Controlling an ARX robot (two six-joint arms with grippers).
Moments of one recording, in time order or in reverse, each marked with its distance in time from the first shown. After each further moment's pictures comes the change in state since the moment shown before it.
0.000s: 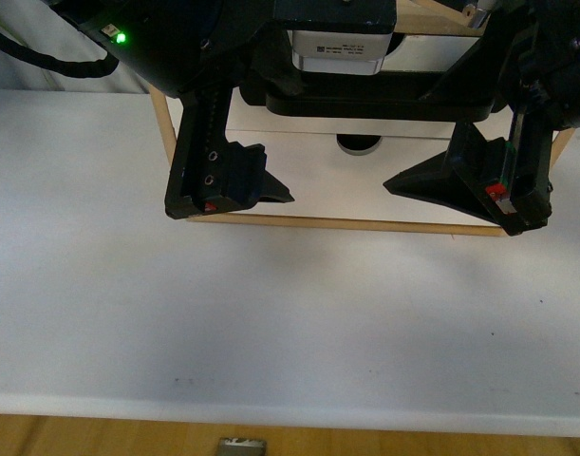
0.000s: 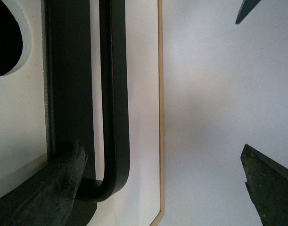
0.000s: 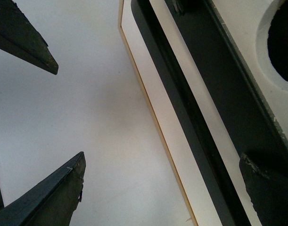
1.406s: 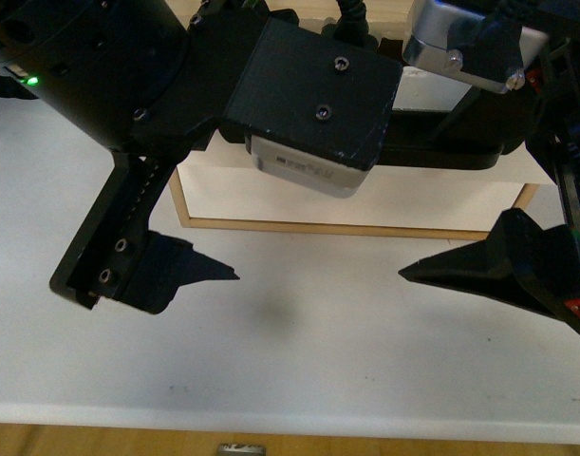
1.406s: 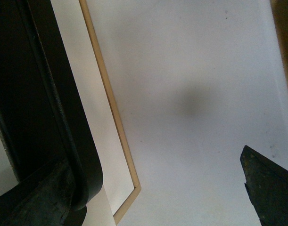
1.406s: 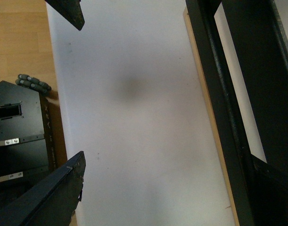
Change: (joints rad) left arm -0.042 -0.127 -0.125 -0.212 -0.100 0.224; right arm 0.051 -0.132 -0.087 -0.206 -0.024 -0.145
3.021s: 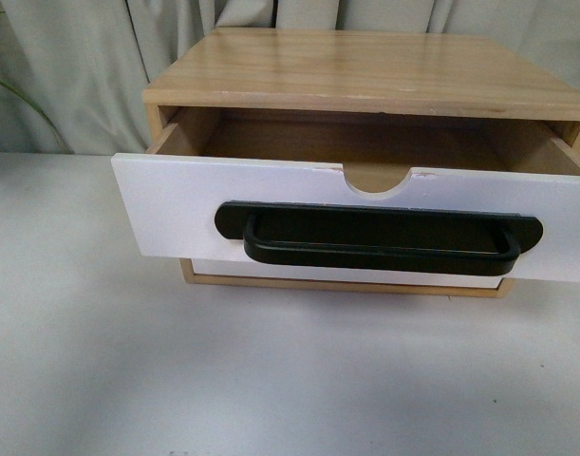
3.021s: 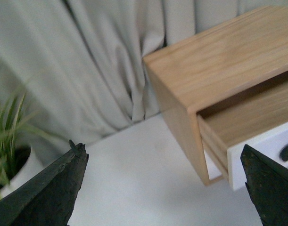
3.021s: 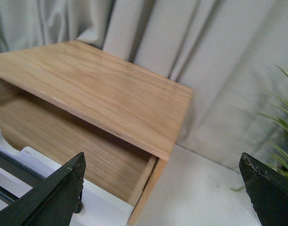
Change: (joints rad) left arm 0.454 -0.968 -0.789 0.843 -0.014 -1.190; right arm -0.321 -0.883 -0.602 0.702 0.292 0.748
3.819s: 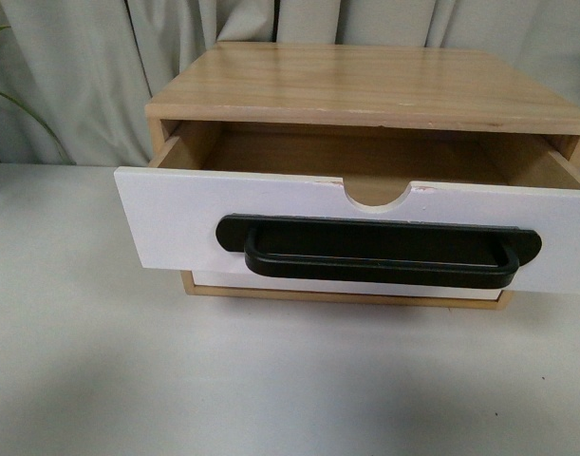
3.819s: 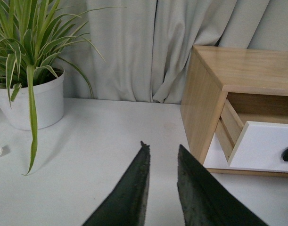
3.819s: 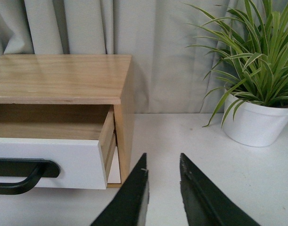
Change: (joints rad) left arm -0.003 -0.508 -0.245 -0.179 -0.199 -0.325; right arm 0.013 -0.417 -0.254 -0.140 0.257 0.238
